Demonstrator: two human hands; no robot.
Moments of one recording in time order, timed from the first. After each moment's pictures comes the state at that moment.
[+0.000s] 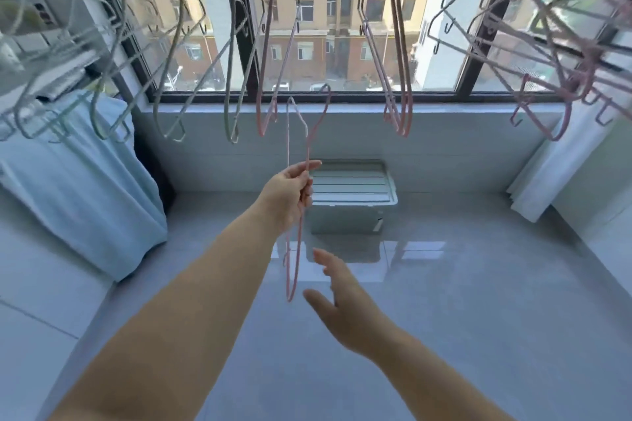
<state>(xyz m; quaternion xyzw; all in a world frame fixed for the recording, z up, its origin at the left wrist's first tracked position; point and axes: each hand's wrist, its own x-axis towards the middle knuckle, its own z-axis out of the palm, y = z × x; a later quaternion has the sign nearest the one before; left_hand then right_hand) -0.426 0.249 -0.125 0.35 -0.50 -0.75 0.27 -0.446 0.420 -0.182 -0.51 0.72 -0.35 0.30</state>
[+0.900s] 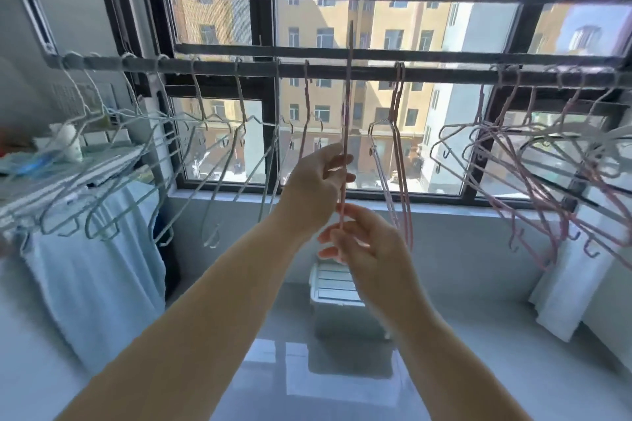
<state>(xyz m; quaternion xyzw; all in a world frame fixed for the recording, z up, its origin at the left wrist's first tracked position) -0.424 0.273 0.052 0.22 -0.75 -0.46 0.42 -0.477 0.369 0.003 -0.51 0.56 -0.62 0.19</state>
